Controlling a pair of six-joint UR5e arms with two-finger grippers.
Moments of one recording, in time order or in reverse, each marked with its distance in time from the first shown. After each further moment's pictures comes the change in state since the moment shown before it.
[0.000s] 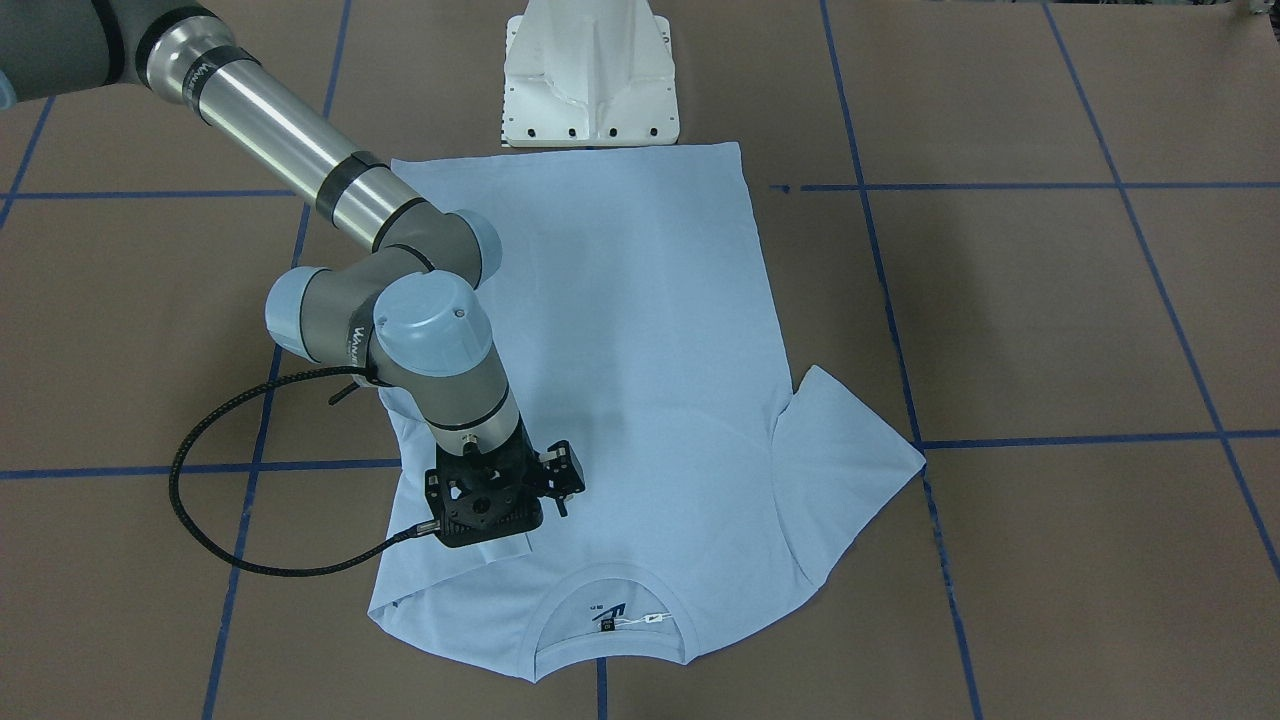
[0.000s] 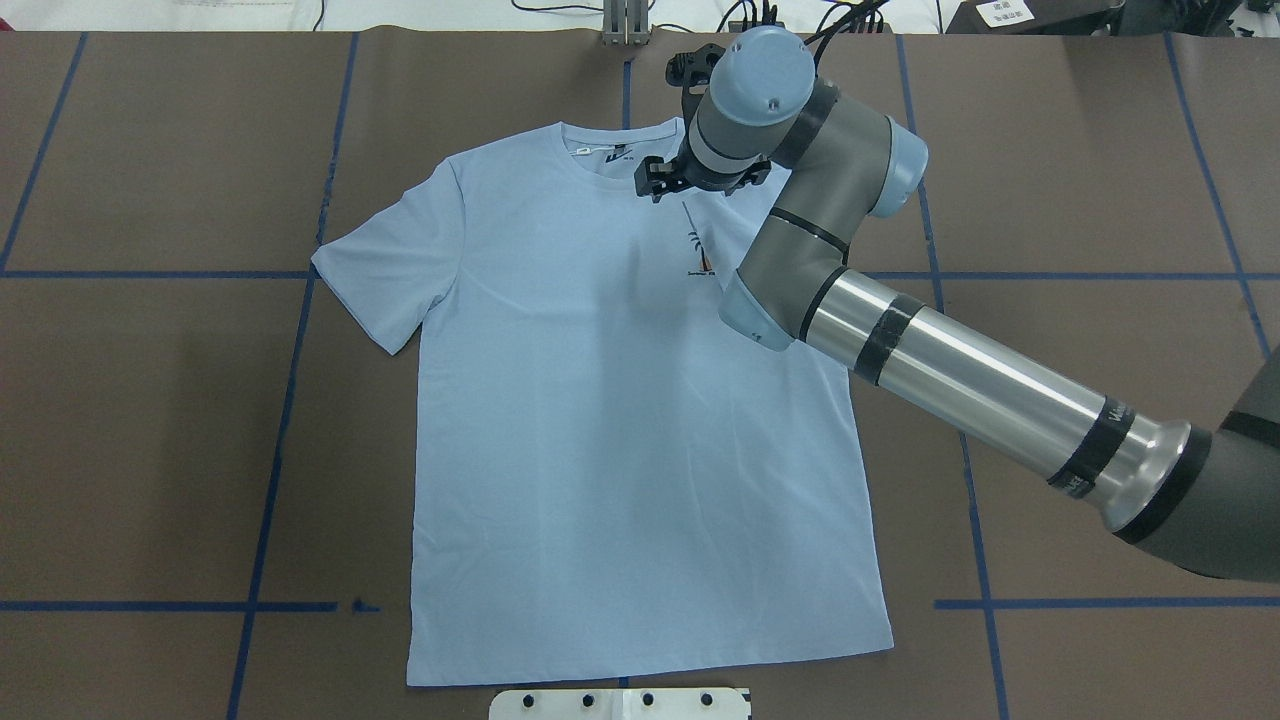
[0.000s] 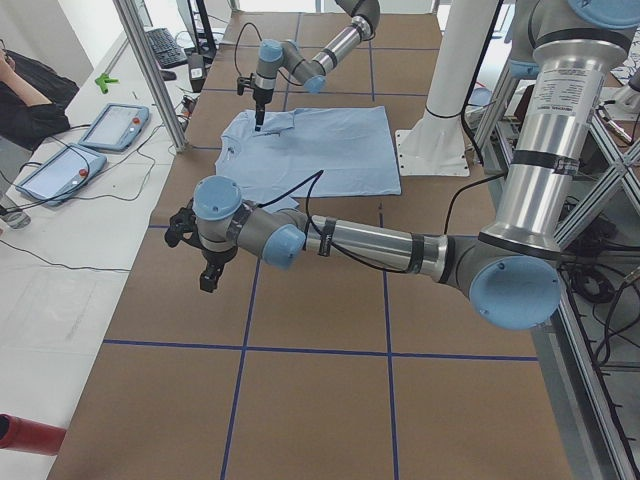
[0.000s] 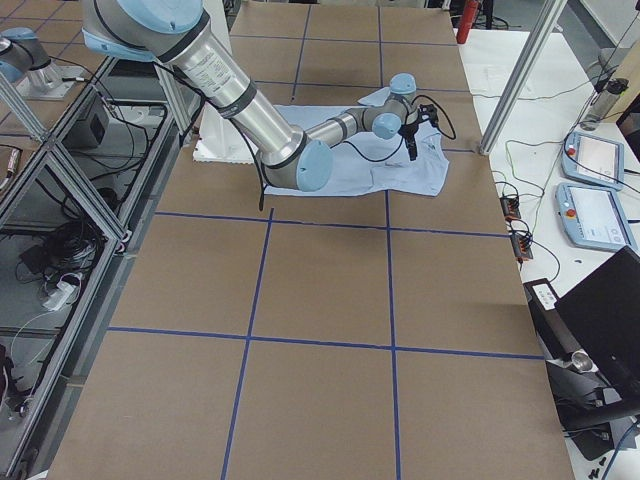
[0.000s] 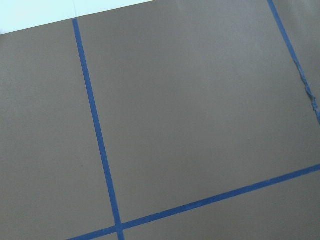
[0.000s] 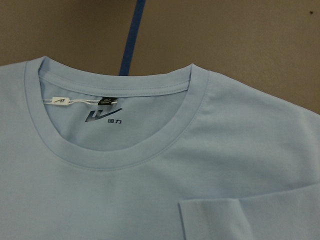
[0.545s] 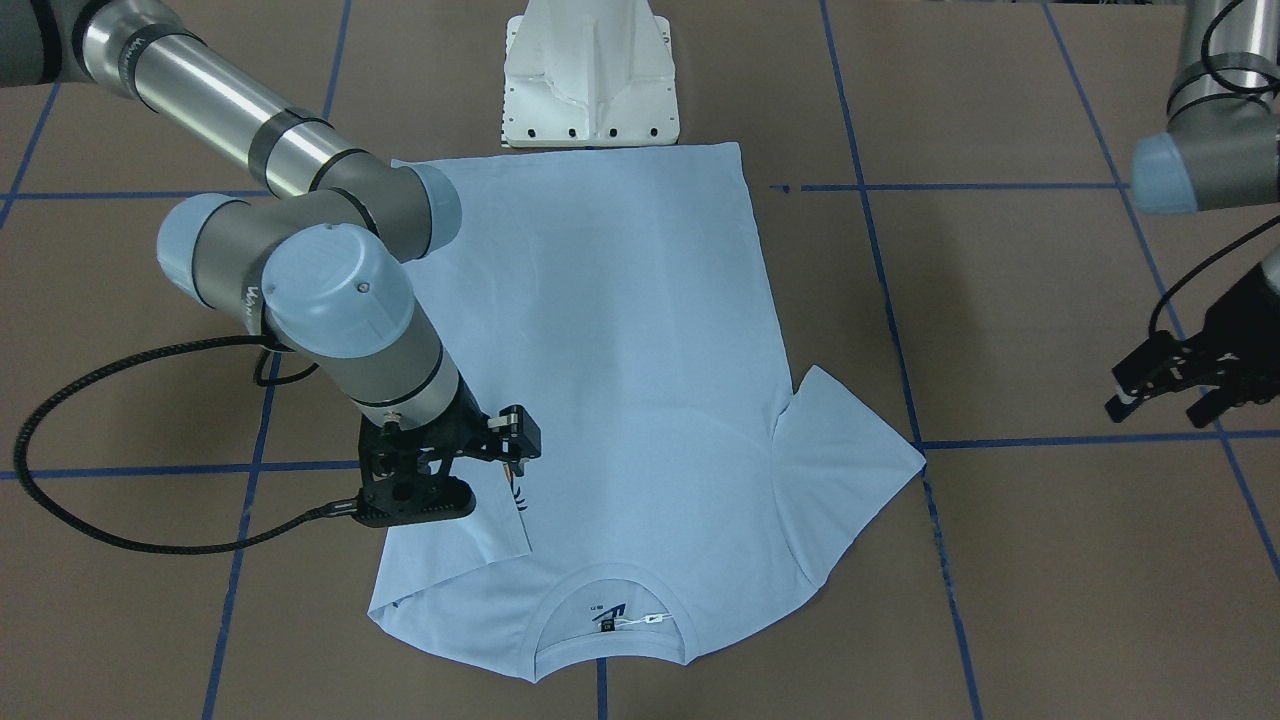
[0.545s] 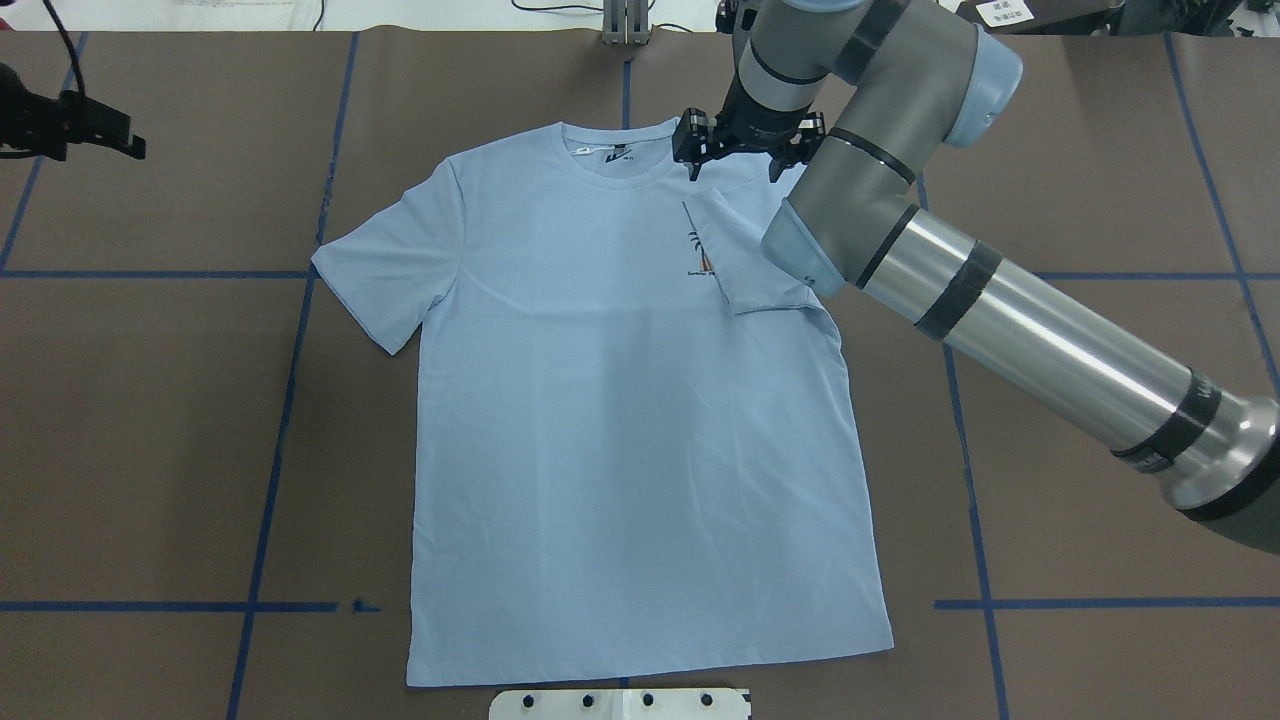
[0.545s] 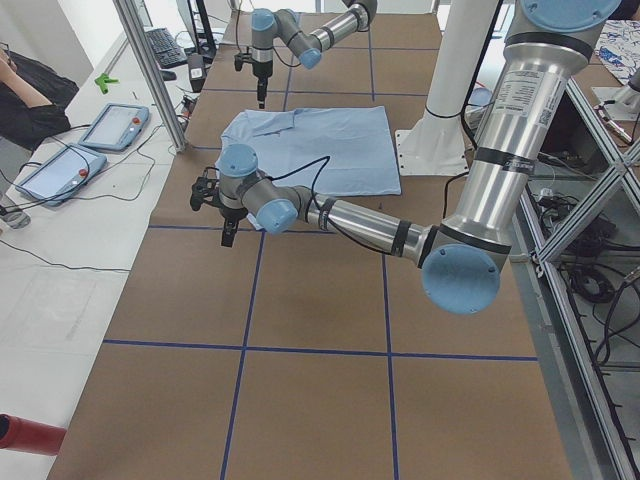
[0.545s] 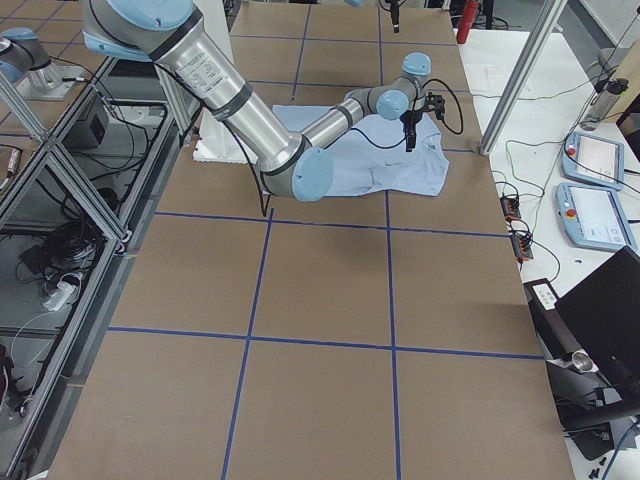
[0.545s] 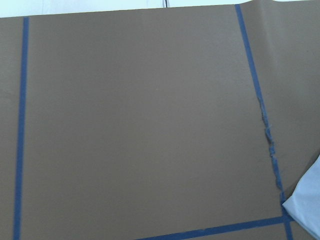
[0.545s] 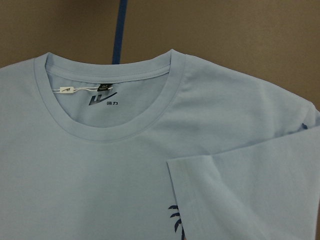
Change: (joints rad) left arm 0.302 -0.083 -0.026 -0.154 0.207 -0.533; right arm 0.095 -0.082 0.256 -0.313 0.184 -0.007
